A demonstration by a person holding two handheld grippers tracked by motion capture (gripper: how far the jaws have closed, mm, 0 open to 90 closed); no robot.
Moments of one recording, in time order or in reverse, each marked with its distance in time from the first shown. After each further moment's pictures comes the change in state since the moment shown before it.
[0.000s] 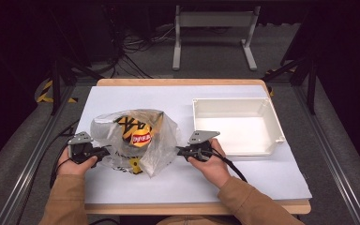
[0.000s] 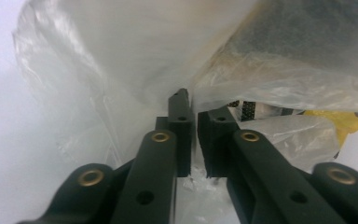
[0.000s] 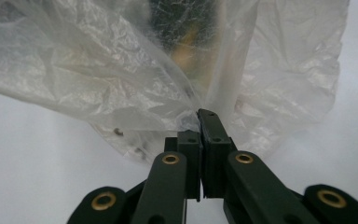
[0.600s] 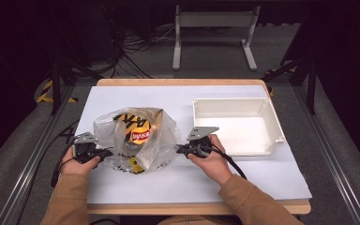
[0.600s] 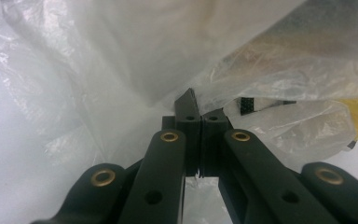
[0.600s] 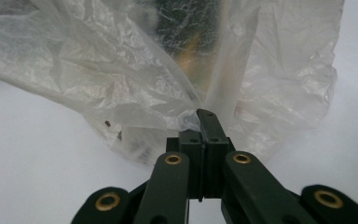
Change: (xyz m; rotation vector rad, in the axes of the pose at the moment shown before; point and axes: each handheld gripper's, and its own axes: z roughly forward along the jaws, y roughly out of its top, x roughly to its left) left arm 0.003 -0.003 0.013 0.075 0.000 -0.009; right arm -0.003 0.012 -0.001 0.040 0.009 -0.002
